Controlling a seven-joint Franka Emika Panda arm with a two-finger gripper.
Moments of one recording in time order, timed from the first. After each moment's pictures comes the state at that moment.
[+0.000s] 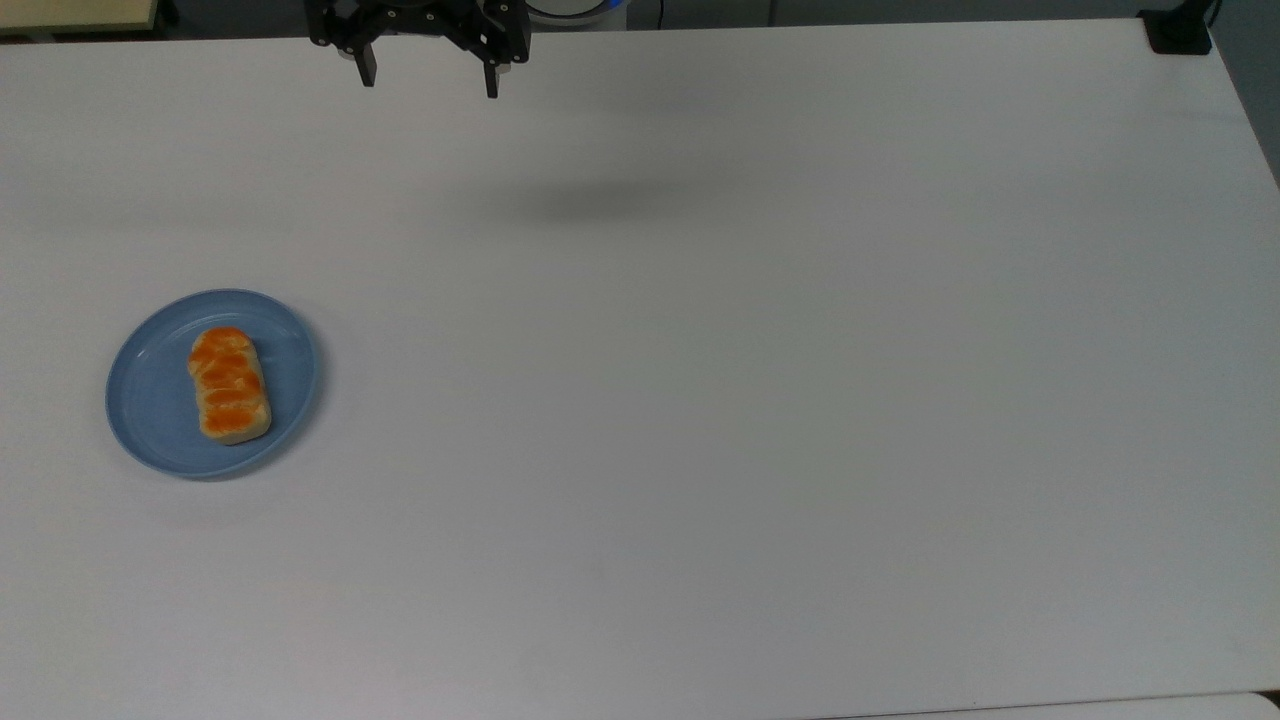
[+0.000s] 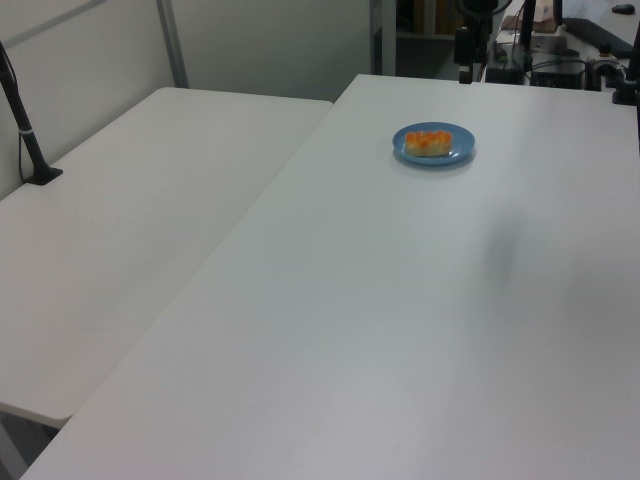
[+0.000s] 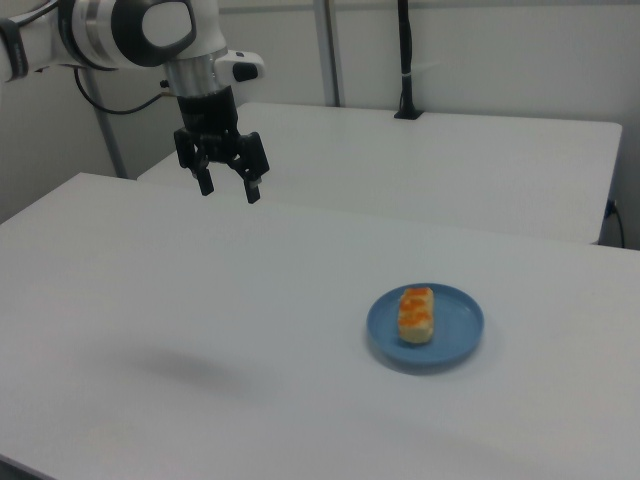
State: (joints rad) arm 0.03 0.09 -0.08 -1.54 -0.06 1.61 -0.03
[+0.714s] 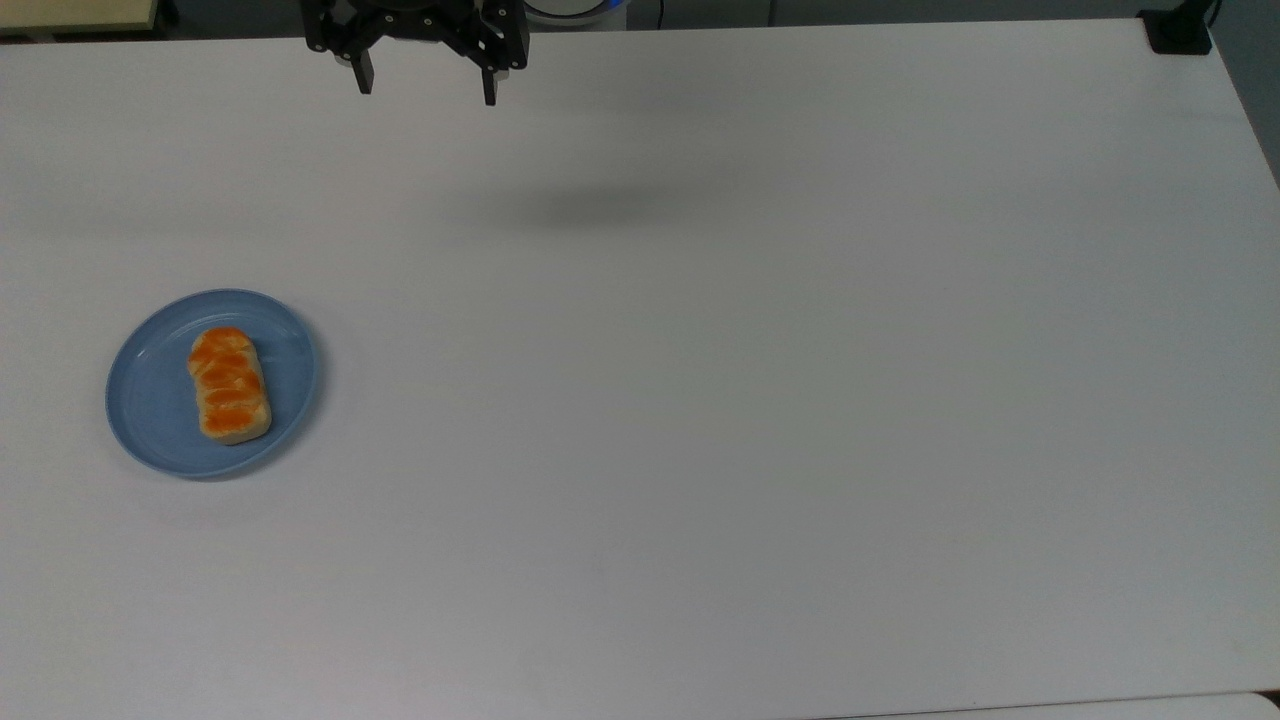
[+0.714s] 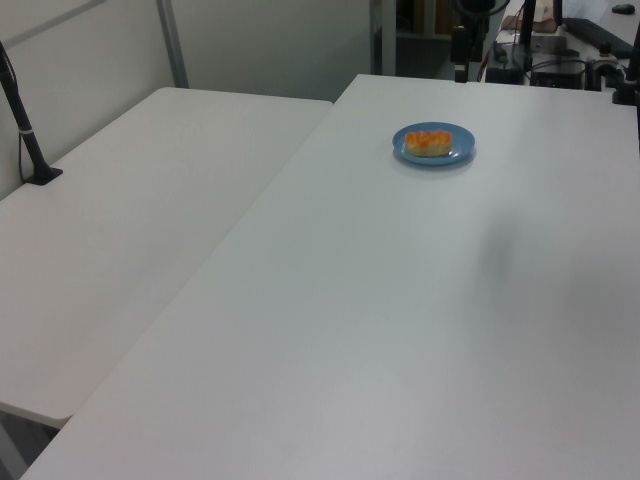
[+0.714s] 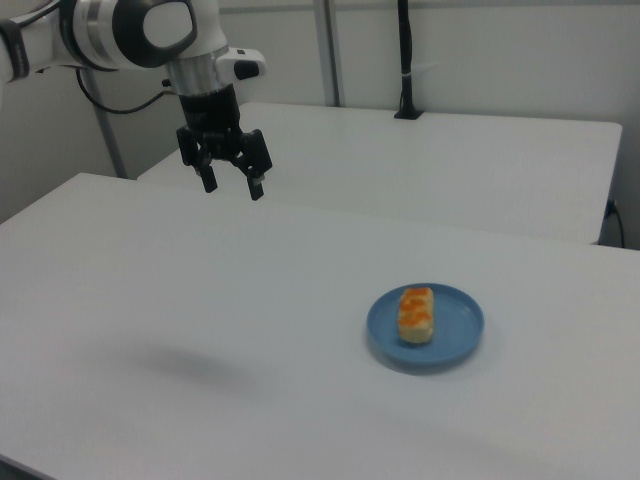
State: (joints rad) arm 0.03 0.09 -0.08 -1.54 -0.06 1.64 -0.03
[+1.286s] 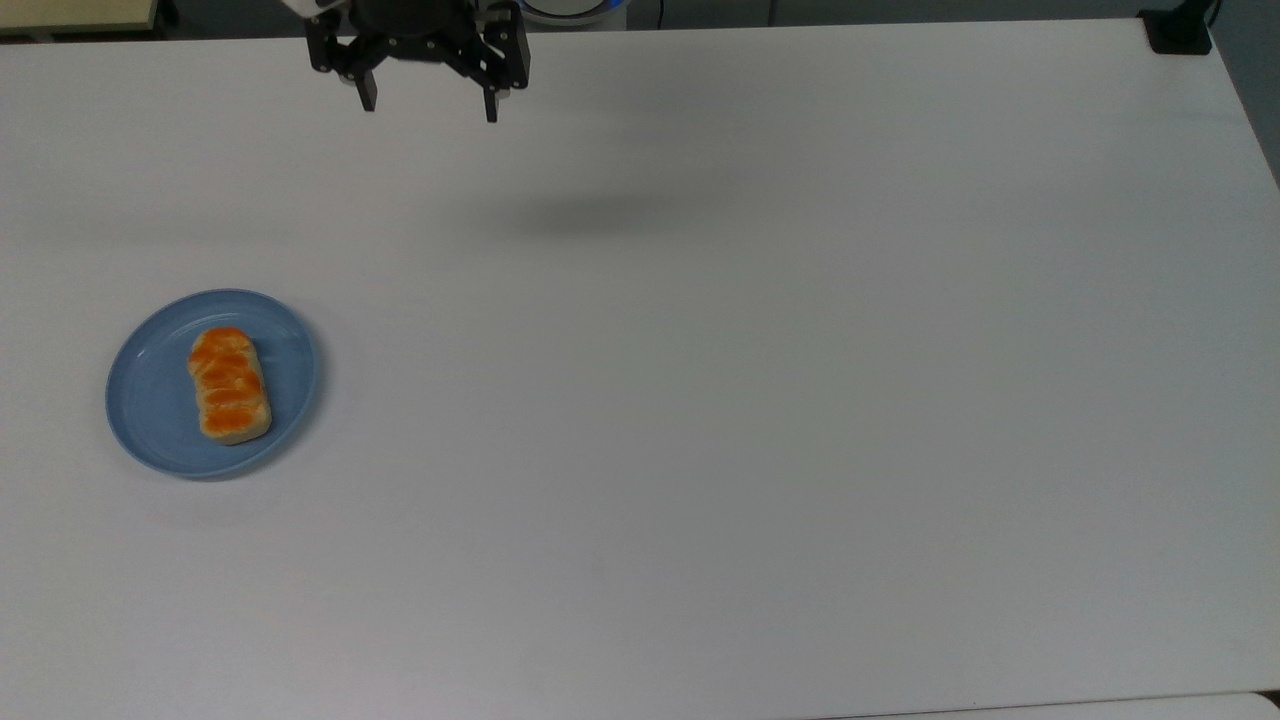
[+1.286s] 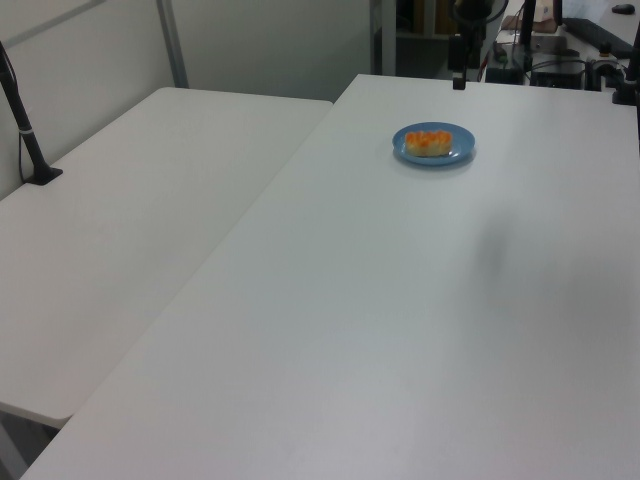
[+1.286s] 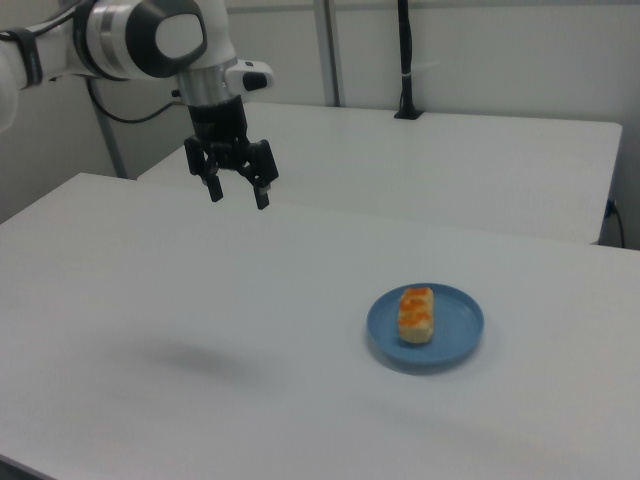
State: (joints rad) arm 0.03 0.13 -0.08 -1.53 -0.06 1.64 -0.04
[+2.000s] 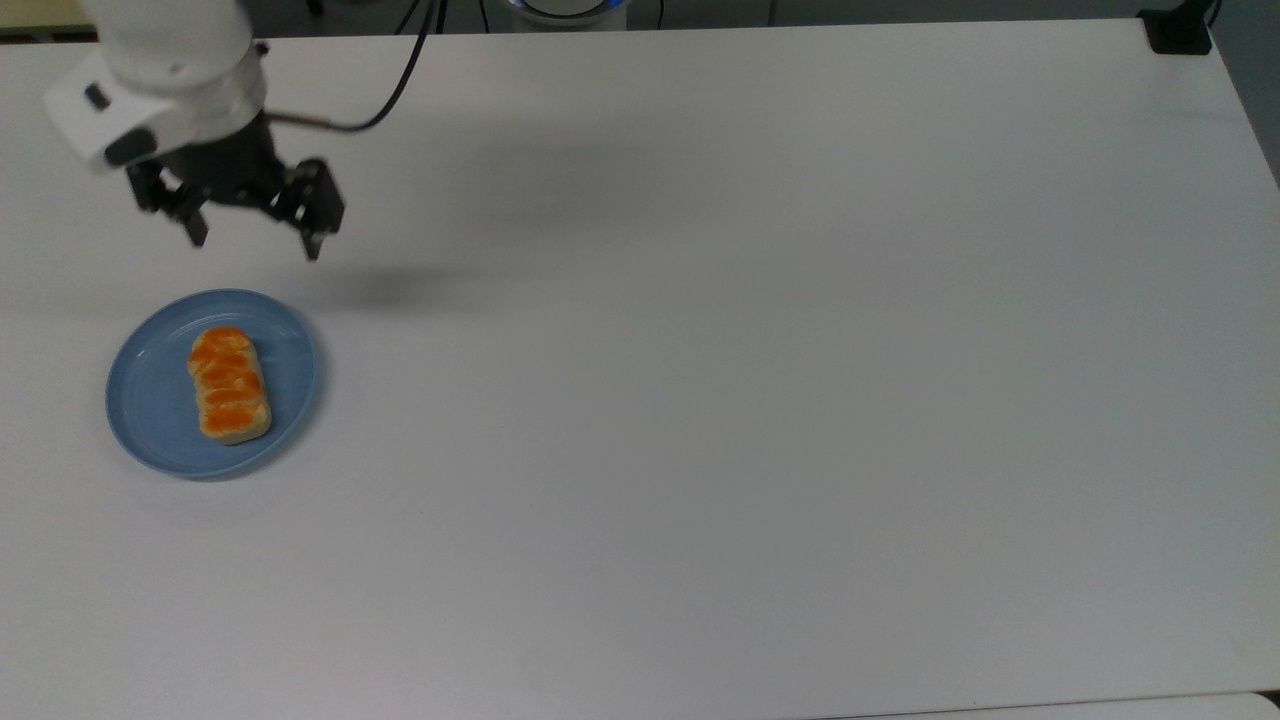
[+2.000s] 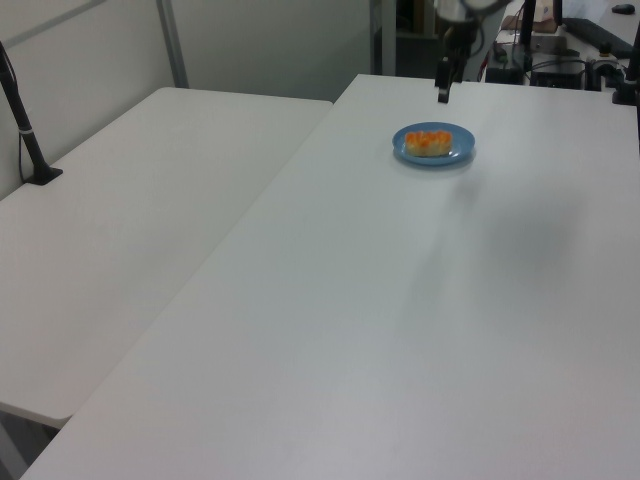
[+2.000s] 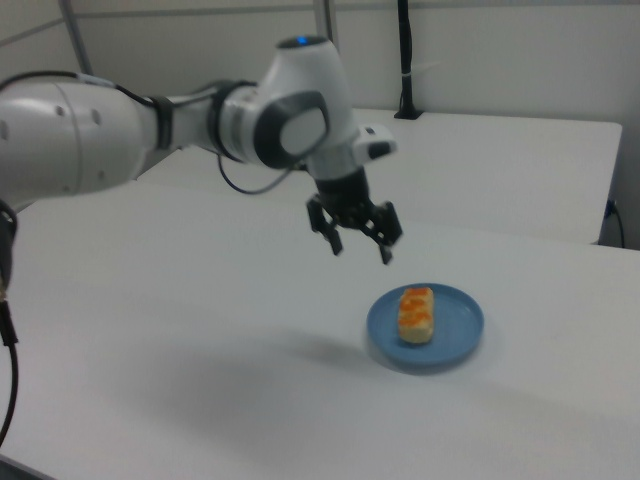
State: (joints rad) arm -0.20 0.35 -0.09 -1.52 -0.06 1.99 -0.22
